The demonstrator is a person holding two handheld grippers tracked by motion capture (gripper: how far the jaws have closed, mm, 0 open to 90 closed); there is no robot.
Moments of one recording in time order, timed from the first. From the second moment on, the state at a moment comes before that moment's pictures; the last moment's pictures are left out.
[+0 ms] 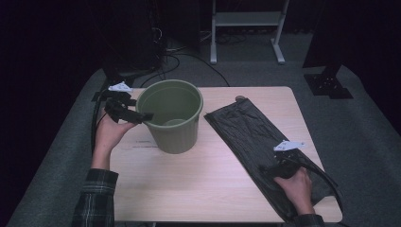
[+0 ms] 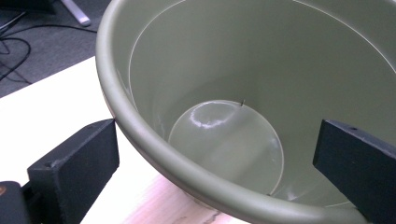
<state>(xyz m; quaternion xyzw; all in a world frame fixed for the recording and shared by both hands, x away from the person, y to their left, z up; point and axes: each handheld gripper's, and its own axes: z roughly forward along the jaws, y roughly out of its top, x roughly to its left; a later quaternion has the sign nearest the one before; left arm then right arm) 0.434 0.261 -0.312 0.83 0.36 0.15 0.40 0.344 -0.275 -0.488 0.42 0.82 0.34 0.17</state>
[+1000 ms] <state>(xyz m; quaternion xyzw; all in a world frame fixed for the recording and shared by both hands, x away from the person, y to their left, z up) 0.381 0.204 -0.320 0.86 0.28 0.10 0.42 0.344 -0.275 -0.488 0.42 0.82 0.34 0.17</state>
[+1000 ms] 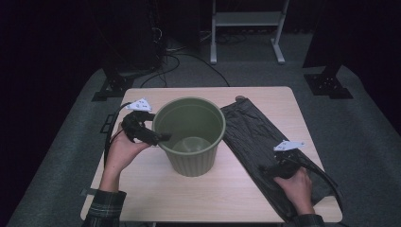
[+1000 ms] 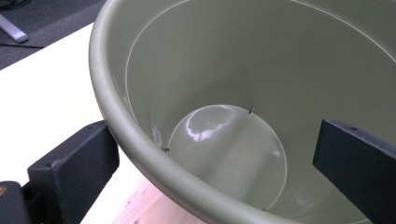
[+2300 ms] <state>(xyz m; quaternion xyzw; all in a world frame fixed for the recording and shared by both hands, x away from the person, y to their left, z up) 0.338 0.214 -0.297 0.83 0.27 0.13 0.47 0.344 -0.275 -0.488 0.42 0.82 0.34 0.17</state>
